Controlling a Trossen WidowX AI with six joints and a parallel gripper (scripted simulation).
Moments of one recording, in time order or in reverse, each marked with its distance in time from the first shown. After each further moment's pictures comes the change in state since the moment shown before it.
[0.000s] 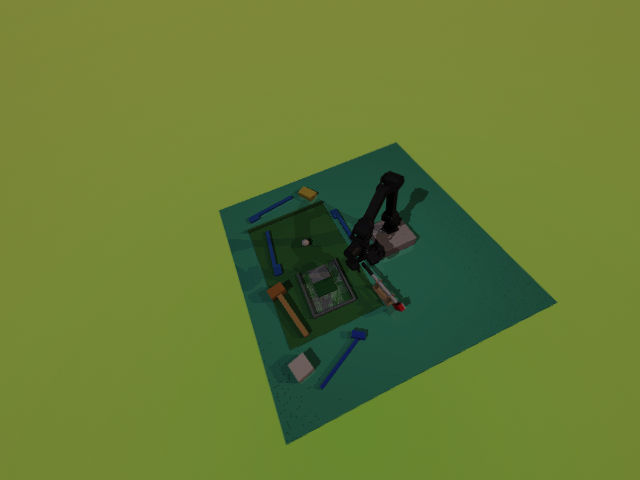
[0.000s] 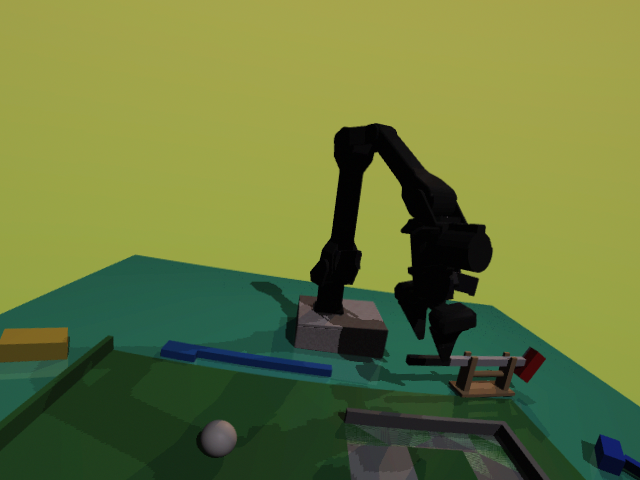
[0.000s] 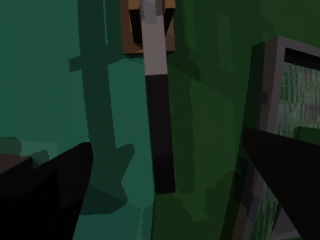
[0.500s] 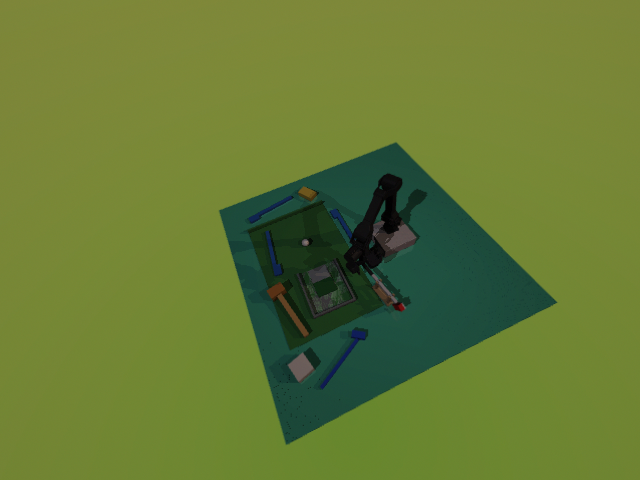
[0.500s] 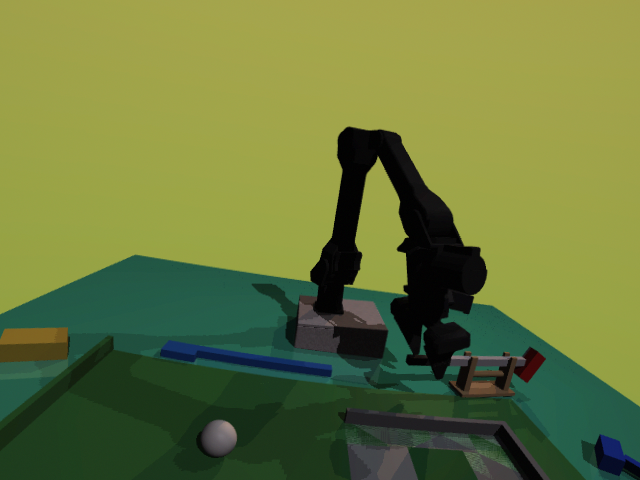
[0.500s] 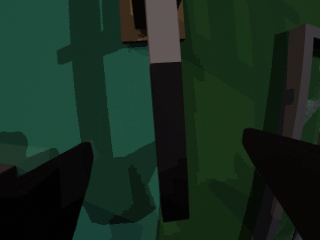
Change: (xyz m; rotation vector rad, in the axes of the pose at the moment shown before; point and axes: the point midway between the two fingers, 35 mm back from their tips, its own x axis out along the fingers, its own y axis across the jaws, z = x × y) arm 0.030 0.002 -0.009 0.001 0.002 0.007
